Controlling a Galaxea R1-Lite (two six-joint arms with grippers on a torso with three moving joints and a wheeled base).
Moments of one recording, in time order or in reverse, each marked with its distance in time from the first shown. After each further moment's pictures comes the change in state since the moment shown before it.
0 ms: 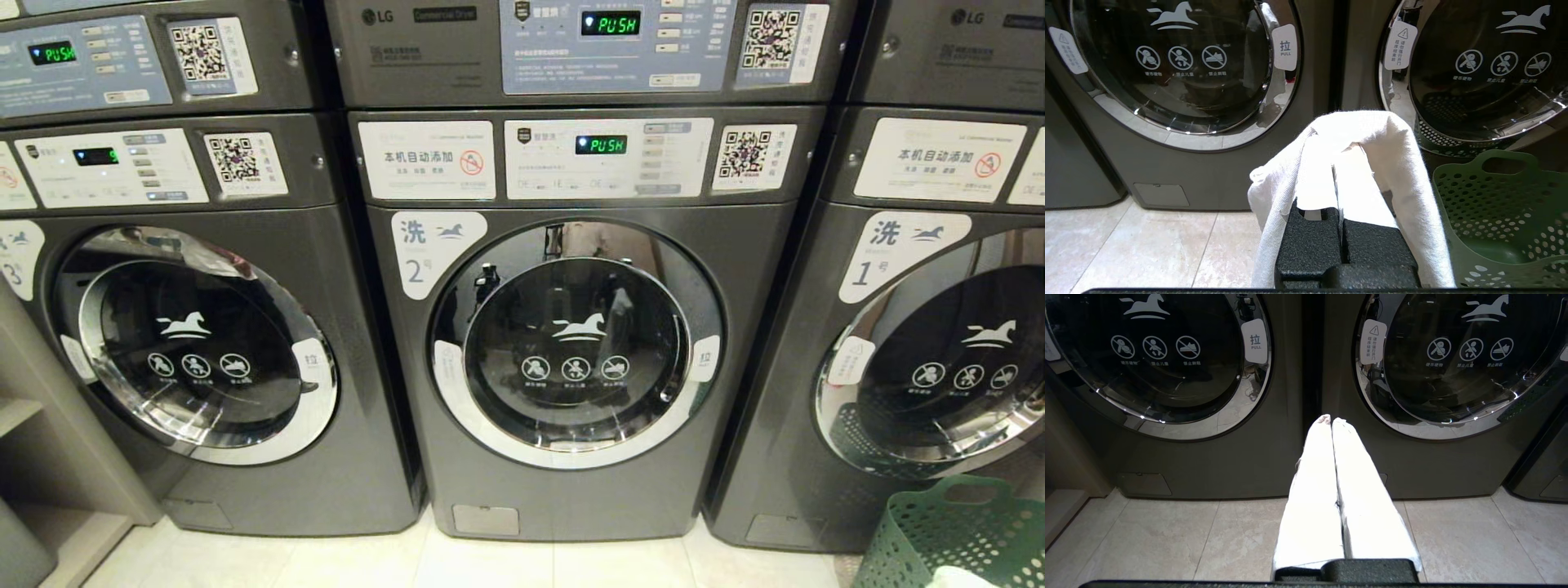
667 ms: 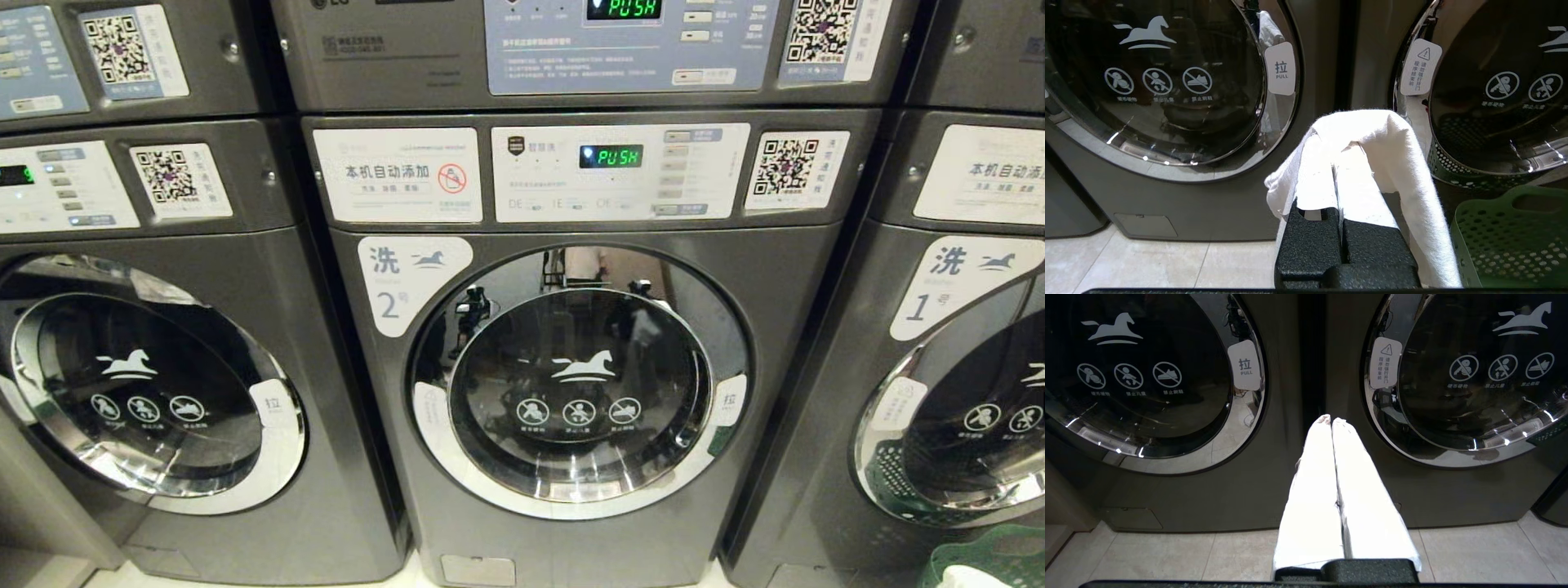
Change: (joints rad) left arm 0.001 0.000 0.000 0.001 -0.001 0.022; right arm 0.001 0.000 0.000 0.000 0.000 0.000
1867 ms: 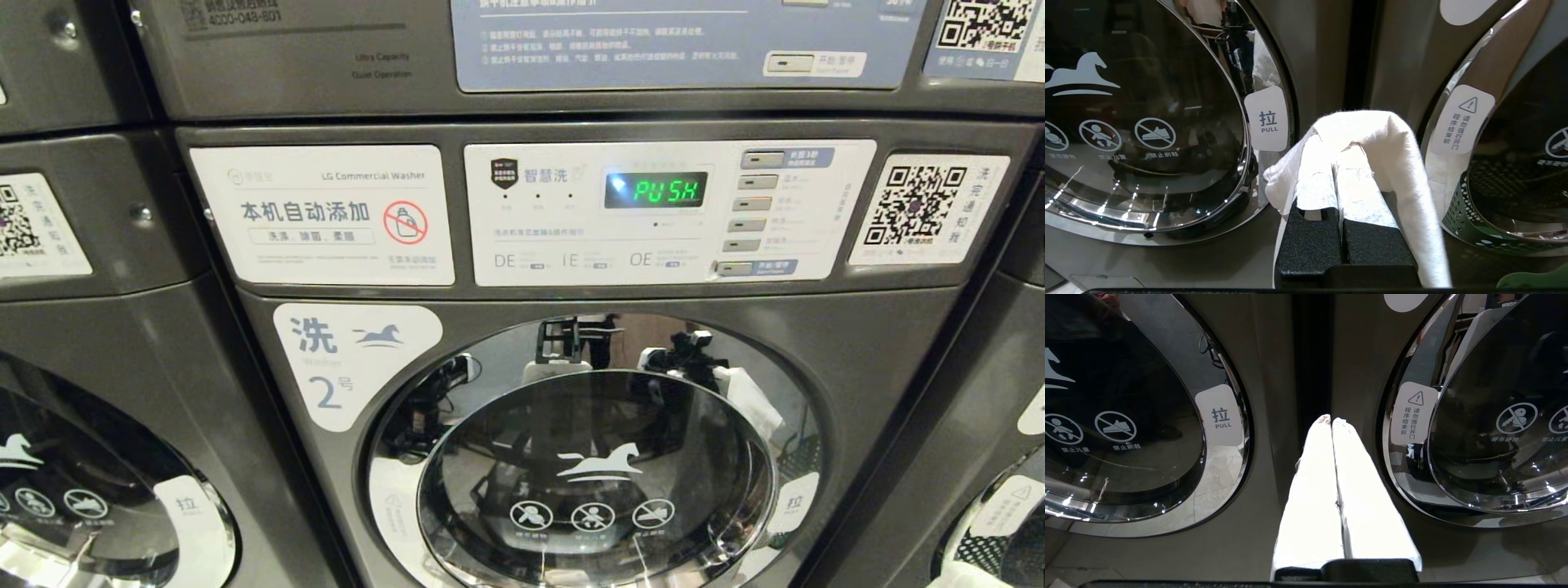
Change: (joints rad) left arm 0.000 0.000 0.000 0.000 -0.001 -0.003; right arm -0.001 0.000 0.000 0.000 0.000 0.001
